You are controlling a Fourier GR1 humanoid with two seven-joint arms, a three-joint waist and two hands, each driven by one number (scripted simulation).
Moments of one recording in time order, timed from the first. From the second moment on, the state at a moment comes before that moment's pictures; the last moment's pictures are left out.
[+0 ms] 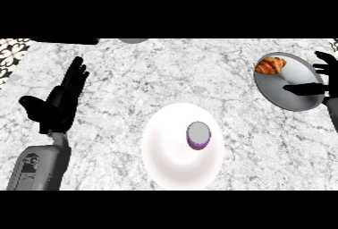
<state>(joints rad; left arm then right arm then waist) -0.28 0.16 0.07 -1.48 -0.01 0.05 0.10 -0.84 -0.56 -0.18 -0.23 0.32 -0.35 -0.18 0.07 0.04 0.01</state>
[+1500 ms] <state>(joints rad) -0.16 0.18 0.13 -1.54 -0.01 0.06 0.10 -0.19 -0.50 -0.42 -1.05 -0.12 0.07 -0.36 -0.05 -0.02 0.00</state>
